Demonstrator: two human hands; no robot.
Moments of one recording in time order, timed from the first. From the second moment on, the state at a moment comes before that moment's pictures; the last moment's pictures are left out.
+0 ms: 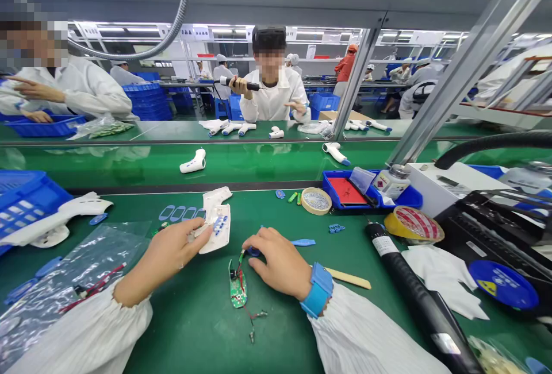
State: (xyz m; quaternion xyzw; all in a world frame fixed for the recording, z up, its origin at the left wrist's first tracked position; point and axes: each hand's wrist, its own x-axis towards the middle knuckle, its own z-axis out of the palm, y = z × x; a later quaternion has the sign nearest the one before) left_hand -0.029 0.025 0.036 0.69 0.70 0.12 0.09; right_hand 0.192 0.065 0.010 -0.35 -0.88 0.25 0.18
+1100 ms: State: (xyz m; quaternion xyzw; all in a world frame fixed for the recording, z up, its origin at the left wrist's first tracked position) left_hand -0.037 0.020 0.034 0.65 0.68 0.30 0.15; right_hand 0.217 0.110 -0.045 -0.41 -0.87 0.16 0.20
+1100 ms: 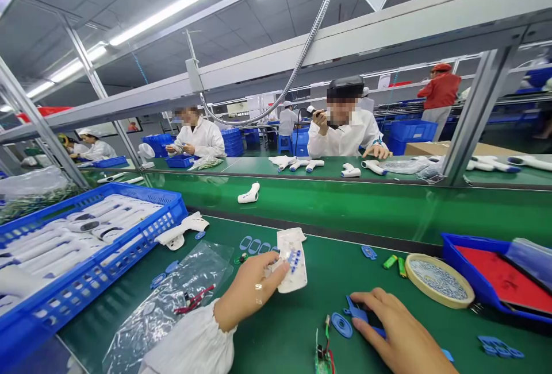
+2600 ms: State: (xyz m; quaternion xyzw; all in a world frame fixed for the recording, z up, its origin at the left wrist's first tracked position) left_hand -0.019 0.019 0.027 0.58 0.54 0.36 0.49; right_hand 0.182 0.059 0.008 -0.23 -0.93 0.18 0.23
